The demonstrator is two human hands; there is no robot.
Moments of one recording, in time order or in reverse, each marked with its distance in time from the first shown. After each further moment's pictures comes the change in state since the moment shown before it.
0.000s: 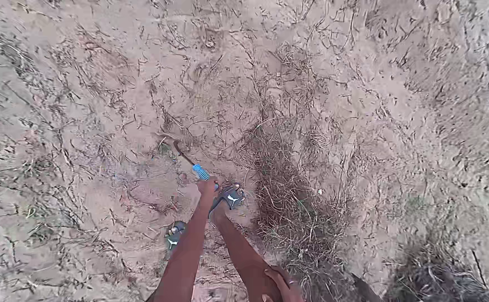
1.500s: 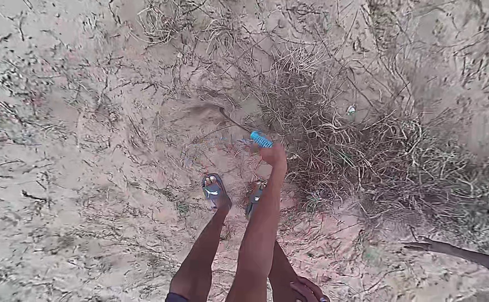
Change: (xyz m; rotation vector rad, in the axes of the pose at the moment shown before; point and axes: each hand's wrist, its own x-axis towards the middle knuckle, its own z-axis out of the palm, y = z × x) left_hand -0.071 -0.045 0.328 0.699 -0.176 0.144; right_hand 0.031 -0.064 -0.012 0.930 0.321 0.391
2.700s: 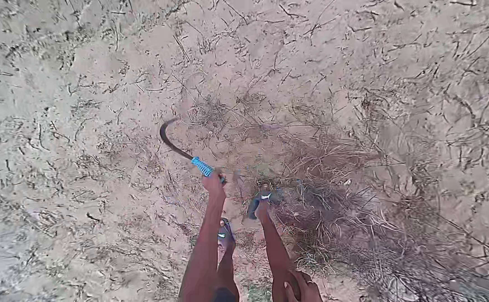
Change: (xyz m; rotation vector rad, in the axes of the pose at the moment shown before) left_hand 0.003 0.275 -0.085 -0.206 0.321 0.242; right_hand 0.188 -0.128 -0.125 -0.314 -0.204 0.148
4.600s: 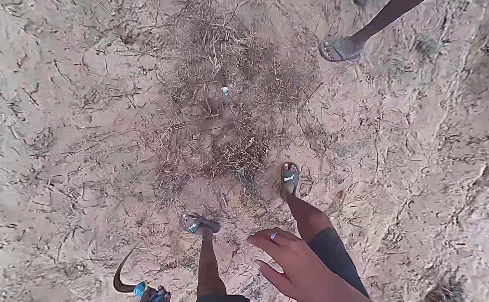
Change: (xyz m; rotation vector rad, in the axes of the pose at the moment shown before) left_hand -0.180 -0.216 -0.285 0.509 -0.242 0.042; right_hand -0.199 0.245 0.060 0.522 0.596 -0.455
